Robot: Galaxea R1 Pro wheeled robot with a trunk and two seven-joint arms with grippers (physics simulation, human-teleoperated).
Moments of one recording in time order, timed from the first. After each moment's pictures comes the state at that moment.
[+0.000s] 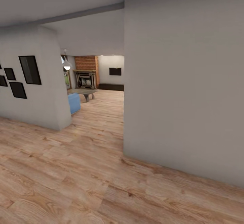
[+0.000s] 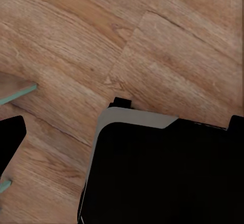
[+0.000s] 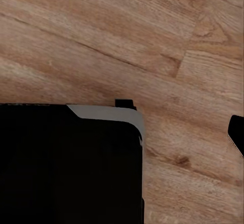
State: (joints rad) left arm -0.21 -0.03 -0.02 0.00 0.22 -0.07 0.14; right arm -0.19 0.01 0.09 0.03 -0.05 -0.13 -0.05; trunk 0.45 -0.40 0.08
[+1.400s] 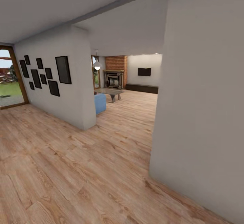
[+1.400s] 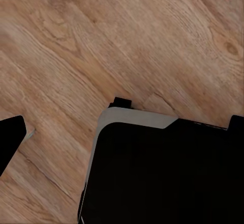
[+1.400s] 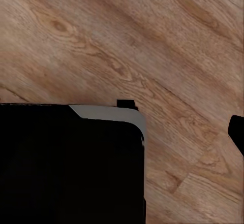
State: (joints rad) left arm -0.21 -0.03 -0.02 0.00 0.21 -0.07 0.14; right arm -0.19 0.02 0.09 0.03 -0.05 -0.13 -0.05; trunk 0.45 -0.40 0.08
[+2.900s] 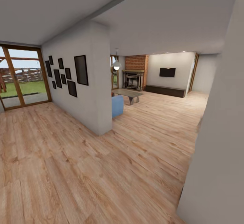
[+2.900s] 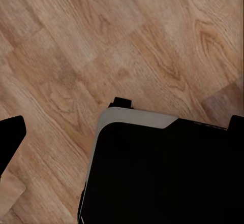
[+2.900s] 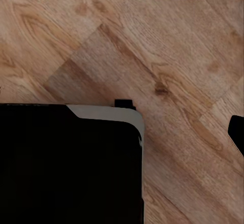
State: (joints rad) left arm -0.21 -0.03 -0.02 0.00 0.21 -0.07 0.14; right arm -0.19 0.01 0.09 0.03 -0.05 -0.13 -0.05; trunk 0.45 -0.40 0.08
